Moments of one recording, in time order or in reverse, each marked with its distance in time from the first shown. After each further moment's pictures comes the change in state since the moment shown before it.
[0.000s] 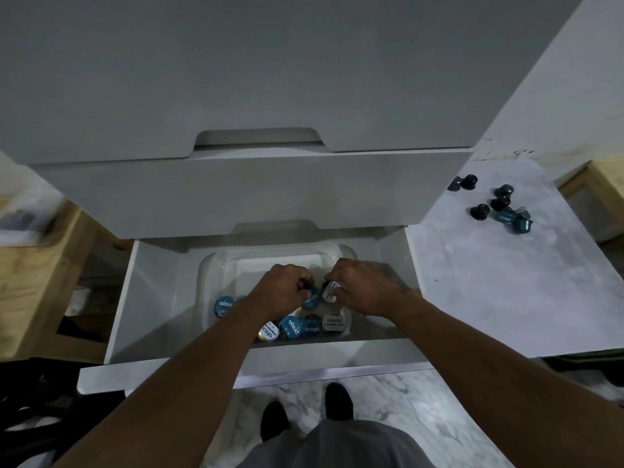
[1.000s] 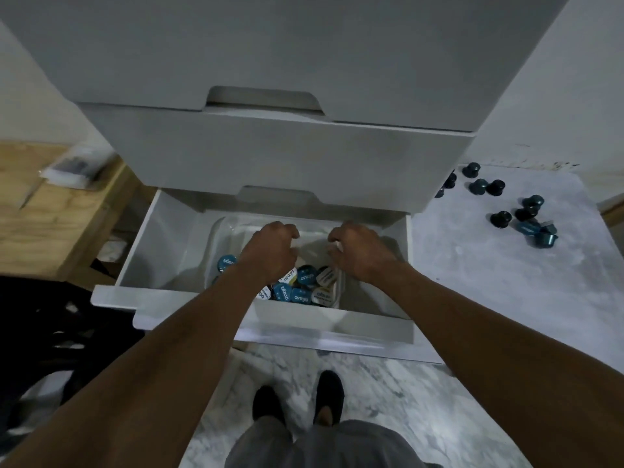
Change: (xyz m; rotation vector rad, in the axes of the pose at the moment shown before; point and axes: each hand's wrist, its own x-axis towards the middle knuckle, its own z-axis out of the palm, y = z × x) left_hand -0.023 0.031 -0.010 0.262 0.293 -0.172; right_hand 0.002 0.008 -0.018 0.019 0.178 -0.071
